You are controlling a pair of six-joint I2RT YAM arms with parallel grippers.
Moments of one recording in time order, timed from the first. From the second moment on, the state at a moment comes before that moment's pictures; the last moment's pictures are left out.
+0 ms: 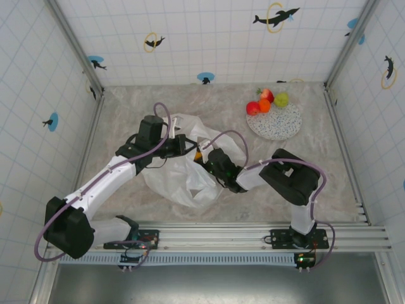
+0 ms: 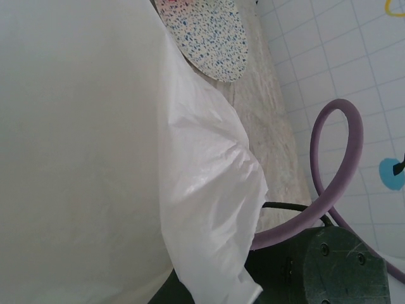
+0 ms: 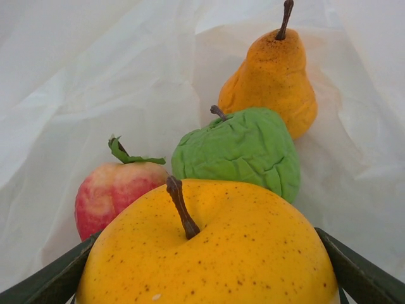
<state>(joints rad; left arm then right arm) -0.50 1.23 0.91 -0.30 0.56 -0.62 0.95 1.92 0.79 0.74 0.10 0.24</state>
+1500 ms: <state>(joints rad) -0.50 1.23 0.92 -0.32 0.51 -0.60 0.92 1.71 0.67 0.44 -0.18 0.19</state>
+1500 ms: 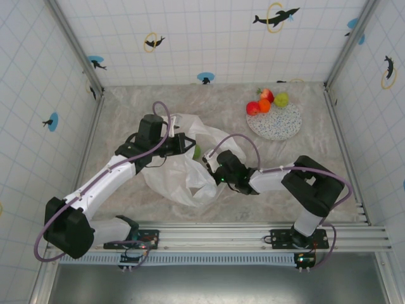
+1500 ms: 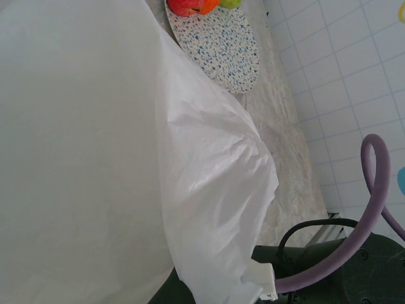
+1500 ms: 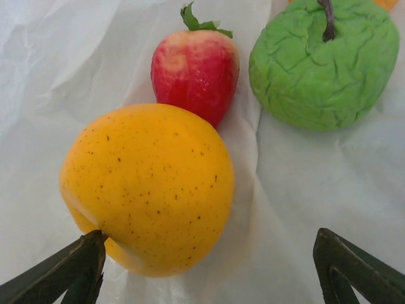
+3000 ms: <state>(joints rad) -0.50 1.23 0.92 -0.32 0.48 -0.58 0.86 1.42 0.68 0.06 -0.20 0.11</state>
